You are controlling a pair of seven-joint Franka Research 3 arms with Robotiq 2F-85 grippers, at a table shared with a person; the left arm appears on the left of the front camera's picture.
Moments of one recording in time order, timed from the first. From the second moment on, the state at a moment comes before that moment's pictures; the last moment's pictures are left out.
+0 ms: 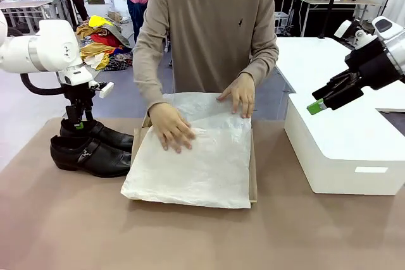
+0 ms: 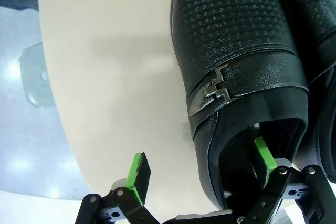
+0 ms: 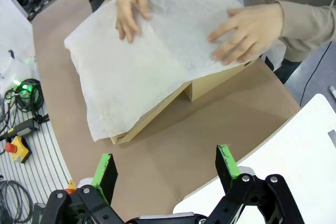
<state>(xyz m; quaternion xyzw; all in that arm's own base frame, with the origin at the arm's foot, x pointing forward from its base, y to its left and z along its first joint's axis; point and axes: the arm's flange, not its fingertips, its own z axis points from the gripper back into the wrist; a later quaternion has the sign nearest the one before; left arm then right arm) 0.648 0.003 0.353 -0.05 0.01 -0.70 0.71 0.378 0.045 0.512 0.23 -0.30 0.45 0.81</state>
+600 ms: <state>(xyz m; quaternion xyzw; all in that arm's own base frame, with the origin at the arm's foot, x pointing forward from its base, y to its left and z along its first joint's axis) 0.647 0.004 0.349 -0.06 0.02 -0.71 0.71 0.378 0.045 0.512 0.23 -0.30 0.45 0.81</state>
